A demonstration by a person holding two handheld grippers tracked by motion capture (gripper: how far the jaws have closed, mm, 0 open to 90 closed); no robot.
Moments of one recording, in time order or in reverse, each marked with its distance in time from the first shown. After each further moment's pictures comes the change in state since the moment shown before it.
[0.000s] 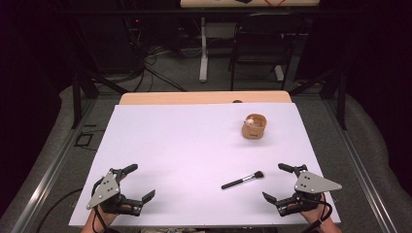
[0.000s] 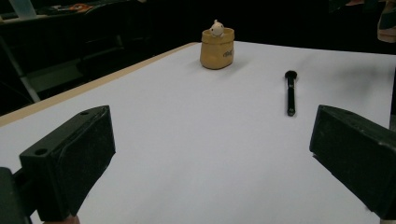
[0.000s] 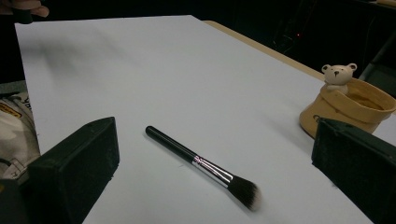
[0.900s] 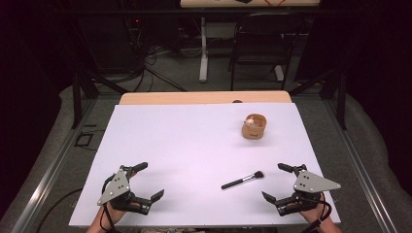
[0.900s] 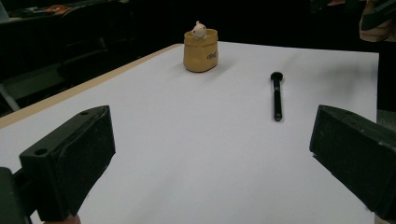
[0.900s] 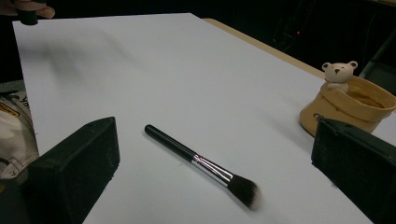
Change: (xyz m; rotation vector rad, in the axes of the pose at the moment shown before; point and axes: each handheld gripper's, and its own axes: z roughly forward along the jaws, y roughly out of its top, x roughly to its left) left arm -0.006 0.008 0.022 0.003 -0.061 0.025; right arm 0.000 0.000 0.001 0.008 -0.003 0.000
